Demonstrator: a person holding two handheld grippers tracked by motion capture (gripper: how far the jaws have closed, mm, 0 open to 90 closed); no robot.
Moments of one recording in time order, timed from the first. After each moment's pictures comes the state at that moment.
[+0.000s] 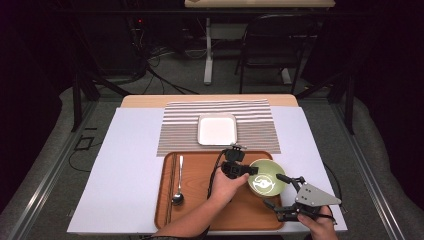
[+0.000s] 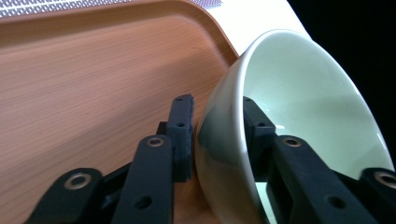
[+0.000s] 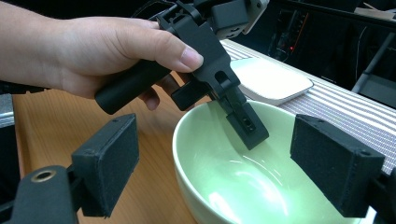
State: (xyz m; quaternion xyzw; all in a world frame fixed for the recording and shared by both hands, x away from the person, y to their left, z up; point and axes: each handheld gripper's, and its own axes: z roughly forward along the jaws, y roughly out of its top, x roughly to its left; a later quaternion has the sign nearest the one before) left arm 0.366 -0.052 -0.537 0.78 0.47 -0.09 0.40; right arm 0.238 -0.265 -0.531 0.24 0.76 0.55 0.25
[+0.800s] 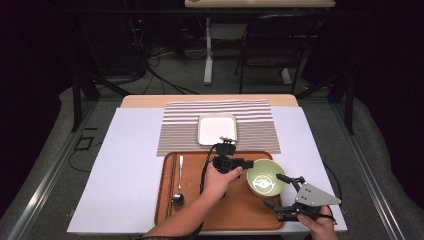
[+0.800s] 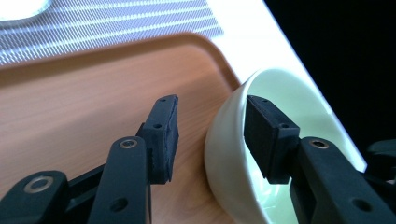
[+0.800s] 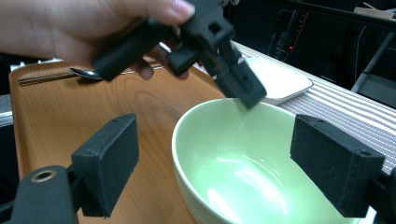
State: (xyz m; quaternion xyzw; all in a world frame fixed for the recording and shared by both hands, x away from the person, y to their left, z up) left arm 0.373 -0.026 -0.511 0.76 0.49 -0.09 0.43; right arm 0.238 -0.265 -0.531 0.24 0.76 0.55 0.25
